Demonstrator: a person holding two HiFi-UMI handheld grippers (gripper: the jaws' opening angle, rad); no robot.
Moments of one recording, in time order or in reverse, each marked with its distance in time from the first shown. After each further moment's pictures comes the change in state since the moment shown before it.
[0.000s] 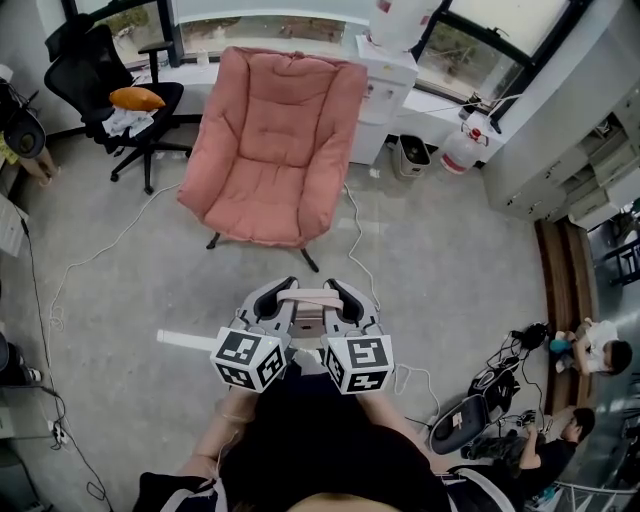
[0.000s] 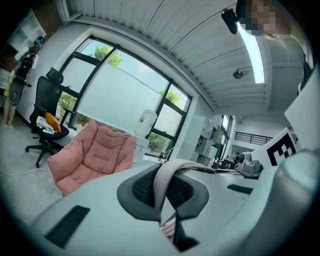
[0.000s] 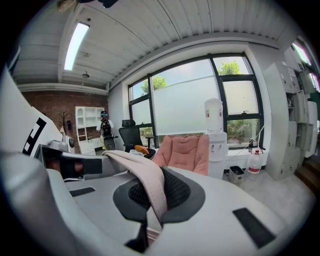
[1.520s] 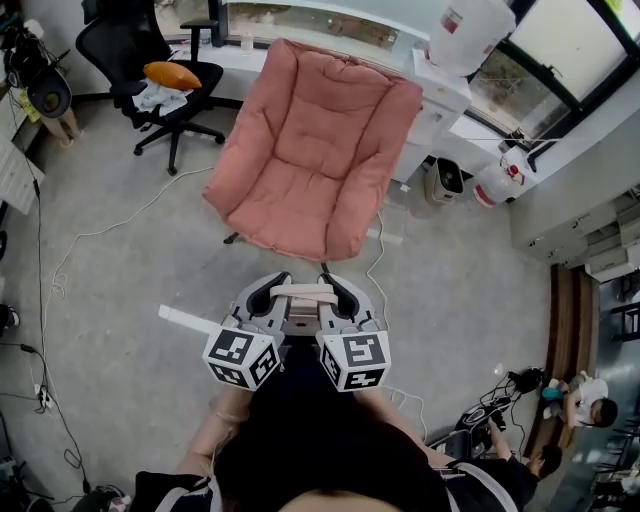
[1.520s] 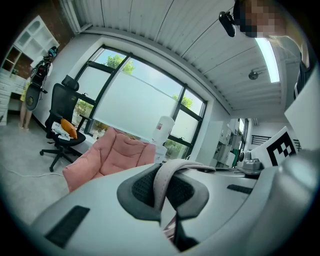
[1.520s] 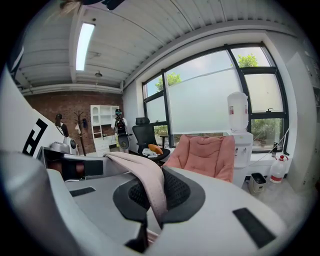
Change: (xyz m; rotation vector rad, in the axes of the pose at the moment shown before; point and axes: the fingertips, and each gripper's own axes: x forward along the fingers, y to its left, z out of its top) left arm 0.028 0.118 0.041 -0.038 -0.074 0.160; right arm 0.129 0.037 0.033 -0.076 0.019 0.185
